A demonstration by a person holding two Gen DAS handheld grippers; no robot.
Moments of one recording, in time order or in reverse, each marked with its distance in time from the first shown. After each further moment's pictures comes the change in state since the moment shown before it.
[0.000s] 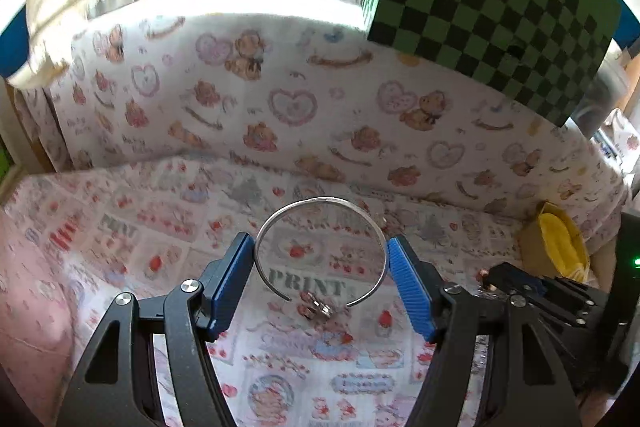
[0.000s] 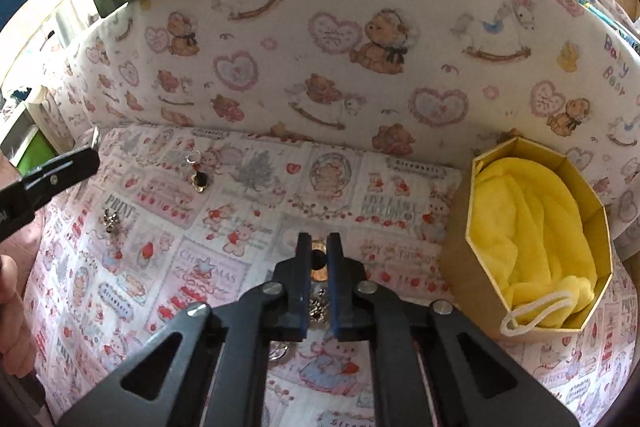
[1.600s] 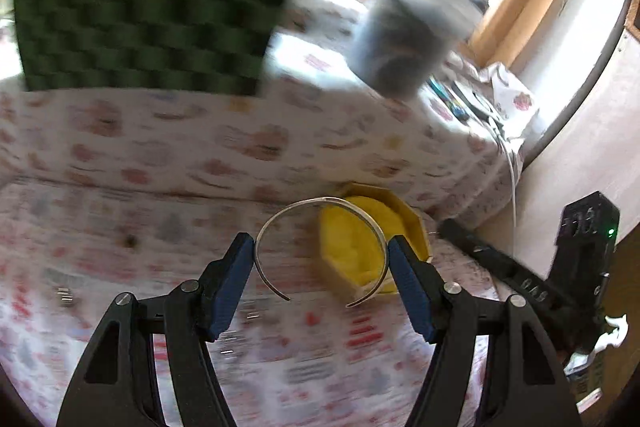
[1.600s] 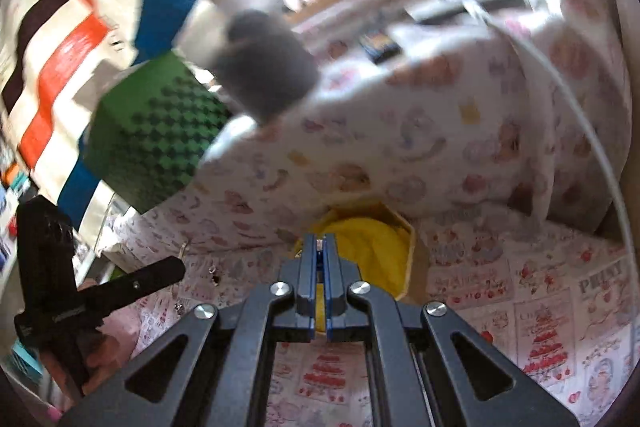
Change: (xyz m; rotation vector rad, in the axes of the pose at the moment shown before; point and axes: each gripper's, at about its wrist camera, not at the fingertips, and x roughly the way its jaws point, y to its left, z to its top) left arm -0.012 -0.192 0.005 0.125 0.127 -0.341; right arm -0.113 -0.191 -0.015 0.416 -0.256 0.303
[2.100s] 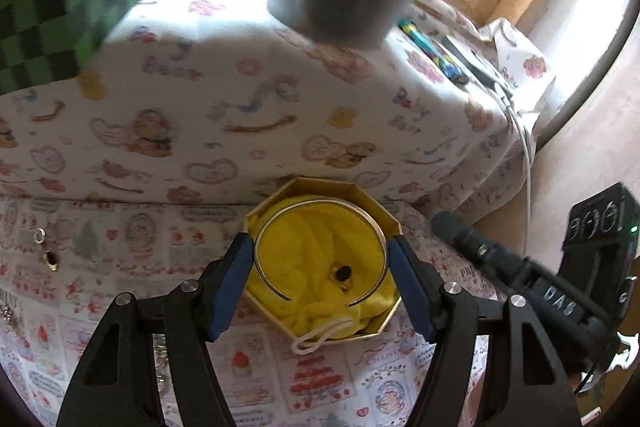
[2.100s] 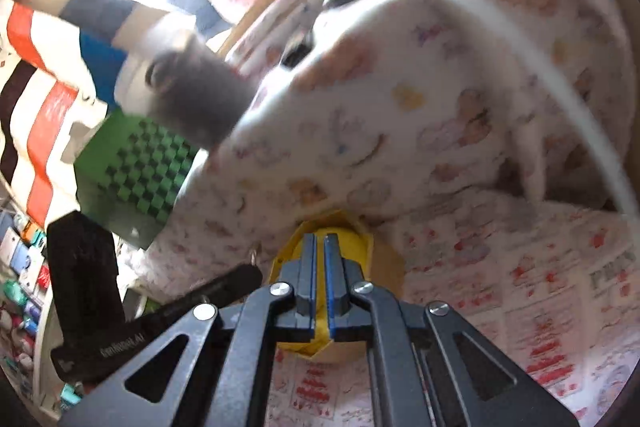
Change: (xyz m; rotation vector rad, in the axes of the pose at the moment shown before) left arm 0.068 -0.047 0.005 0.038 0.085 0.002; right arm -0.010 -0.045 0.013 0.149 -0.034 0.025
